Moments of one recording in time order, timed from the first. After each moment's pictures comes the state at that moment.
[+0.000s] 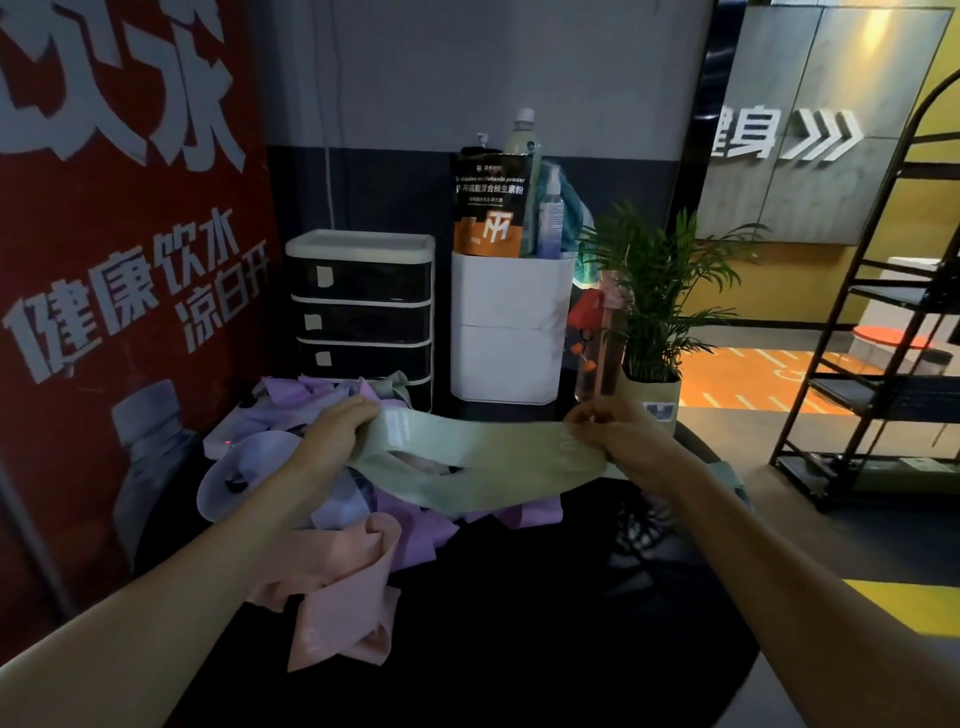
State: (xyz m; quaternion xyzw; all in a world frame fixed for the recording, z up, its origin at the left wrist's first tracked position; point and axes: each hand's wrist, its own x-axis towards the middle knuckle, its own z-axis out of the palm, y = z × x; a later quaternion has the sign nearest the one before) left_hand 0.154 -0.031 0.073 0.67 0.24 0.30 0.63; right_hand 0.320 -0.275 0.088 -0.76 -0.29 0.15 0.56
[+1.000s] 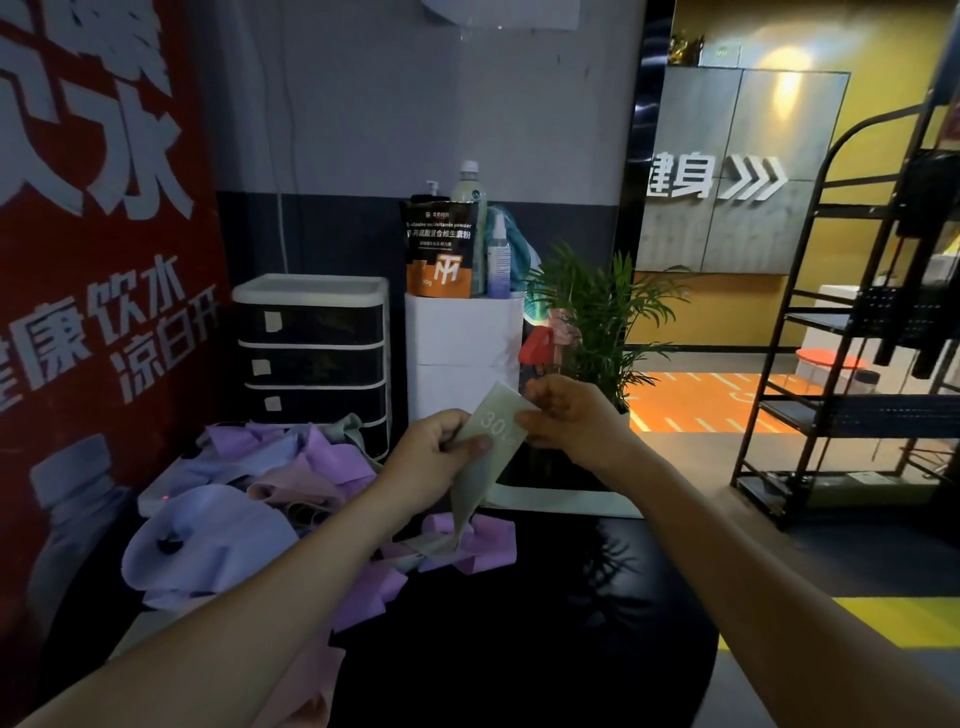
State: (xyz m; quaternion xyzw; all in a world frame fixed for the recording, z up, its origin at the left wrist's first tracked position) left_hand 0.223 -0.129 0.099 0.79 -0.01 0.24 0.56; right_hand 0.308 -0.286 0.140 -0.70 -0.40 0.08 0.59
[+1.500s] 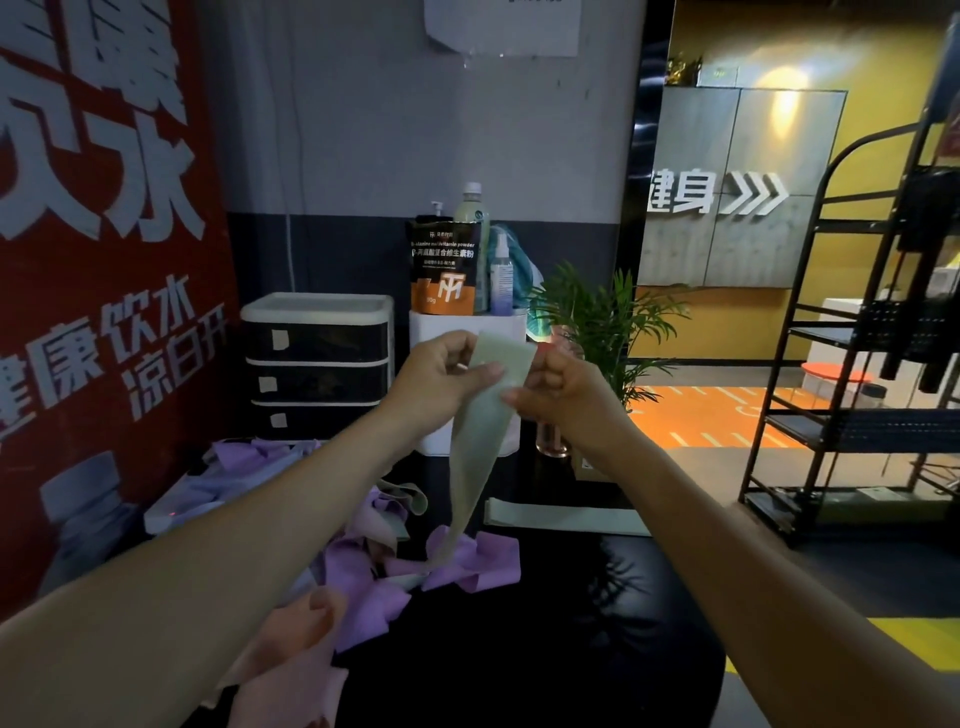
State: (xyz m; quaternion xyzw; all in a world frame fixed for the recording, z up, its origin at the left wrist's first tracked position) left_hand 0.225 -0.134 0.183 0.78 -0.04 0.30 0.55; right_hand 0.306 -0.275 0.170 -0.67 -0.40 0.03 0.63
